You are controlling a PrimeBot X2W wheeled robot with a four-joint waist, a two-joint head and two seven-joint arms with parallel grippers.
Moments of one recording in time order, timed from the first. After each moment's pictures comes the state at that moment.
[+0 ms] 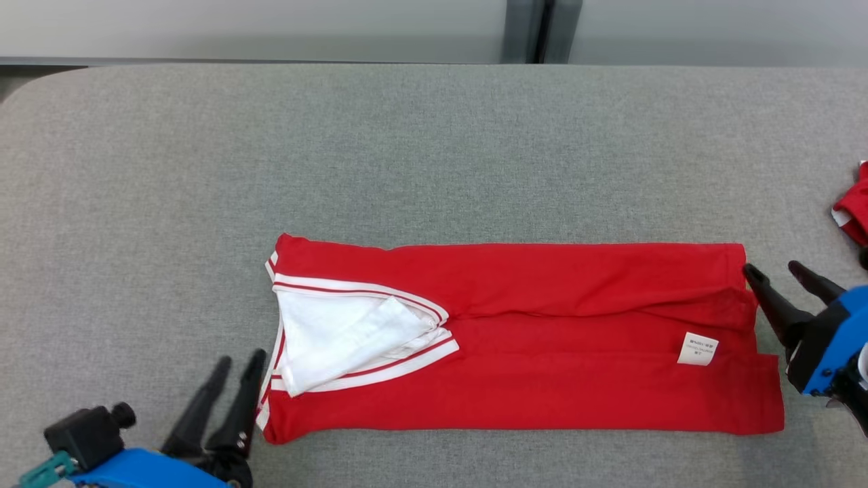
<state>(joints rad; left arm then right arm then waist) 0.11 0.39 -0.28 -0.08 -1.04 -0.09 0.02 -0.25 -0.42 -0.03 0.14 0.53 0.13 0.49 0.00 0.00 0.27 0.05</state>
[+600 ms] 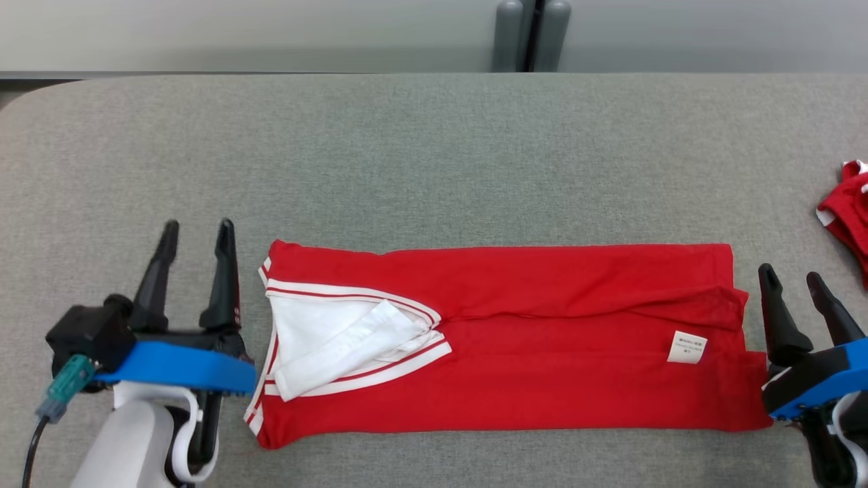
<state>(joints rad) -0.25 0.30 -0.25 0.21 -0.57 -0.04 -0.26 -0.13 -0.09 -0.27 0.01 0.35 0.13 0.25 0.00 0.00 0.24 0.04</state>
